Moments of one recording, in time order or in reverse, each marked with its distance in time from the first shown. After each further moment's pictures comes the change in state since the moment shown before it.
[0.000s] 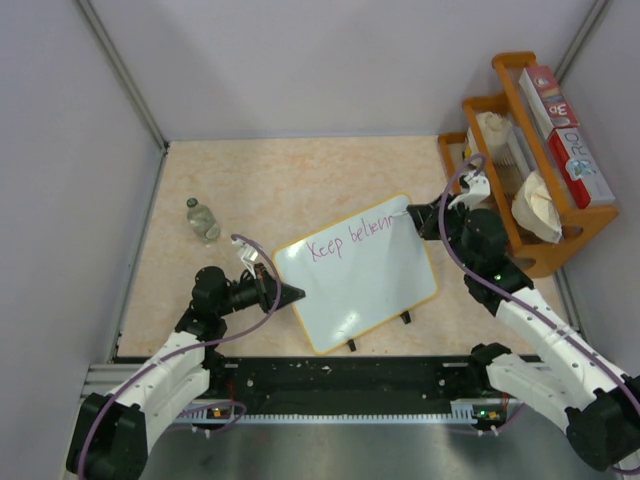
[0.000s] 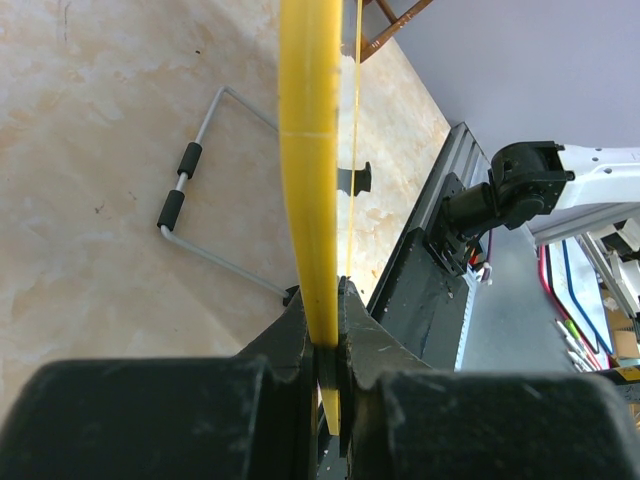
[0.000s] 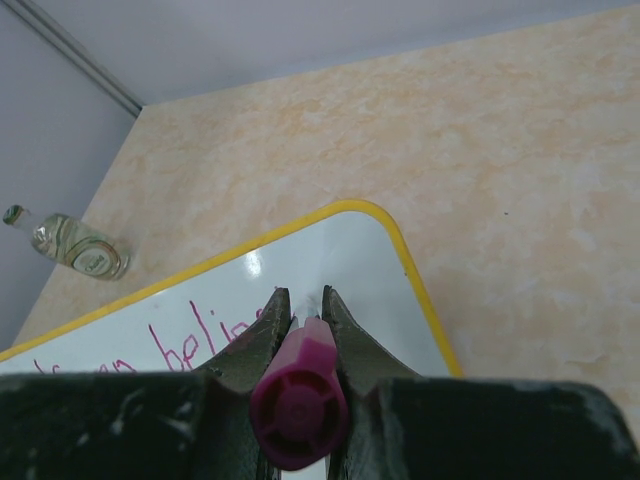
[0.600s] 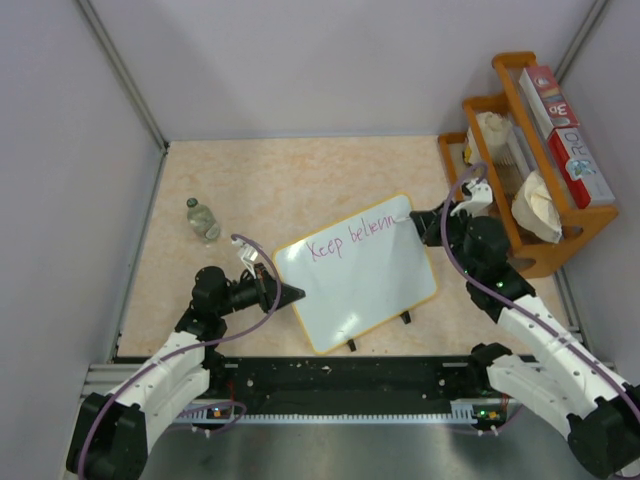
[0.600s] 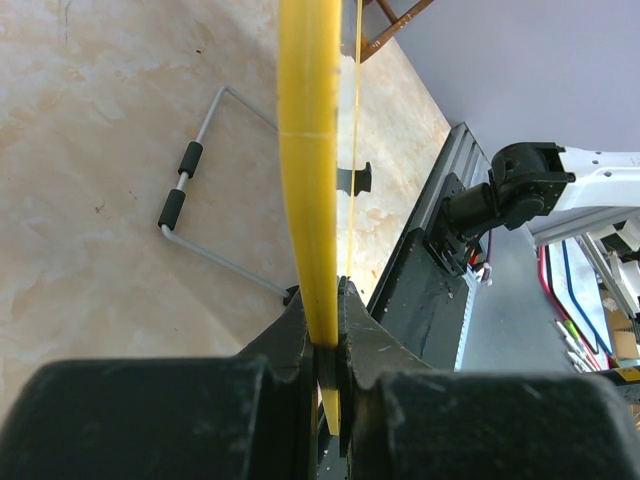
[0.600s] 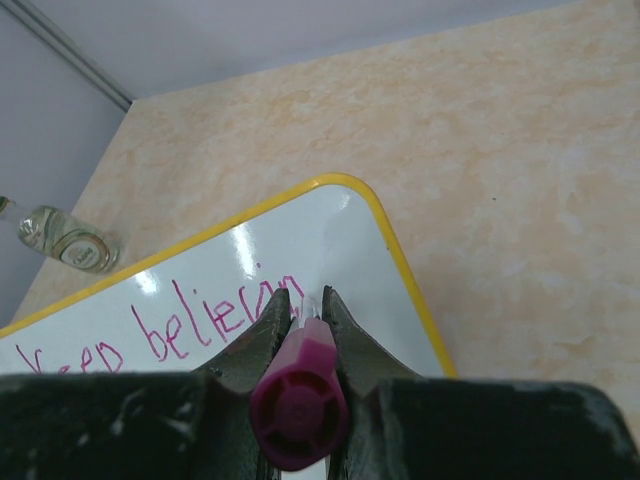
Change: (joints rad) left arm 0.000 0.000 0.000 -0.001 -0.001 -0.001; right arm -0.006 -0.044 -0.049 -0.005 0.005 -0.004
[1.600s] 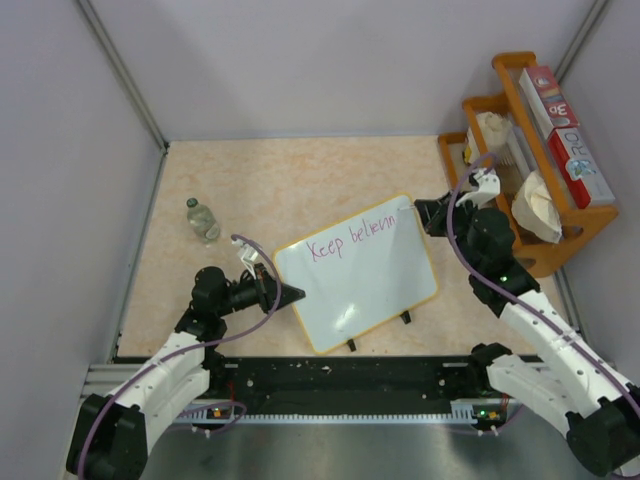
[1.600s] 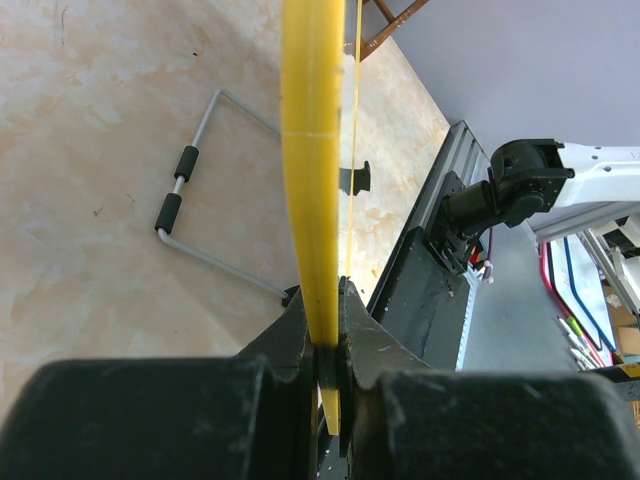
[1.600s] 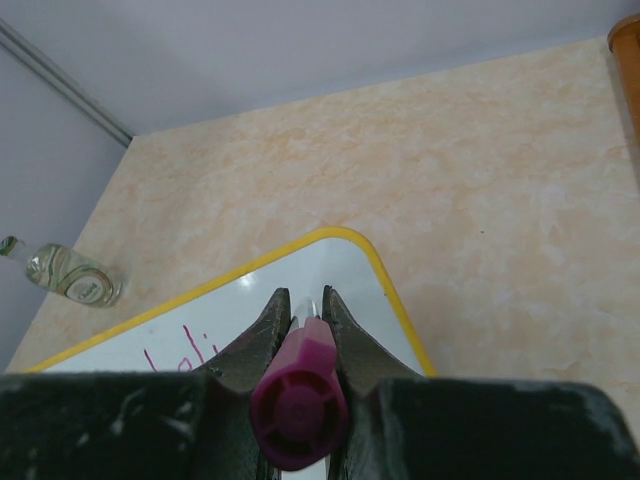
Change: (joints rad) left arm 0.000 -0.005 0.000 0.002 0.005 0.008; right arm -0.007 0.007 0.075 -0.022 0.038 -0.002
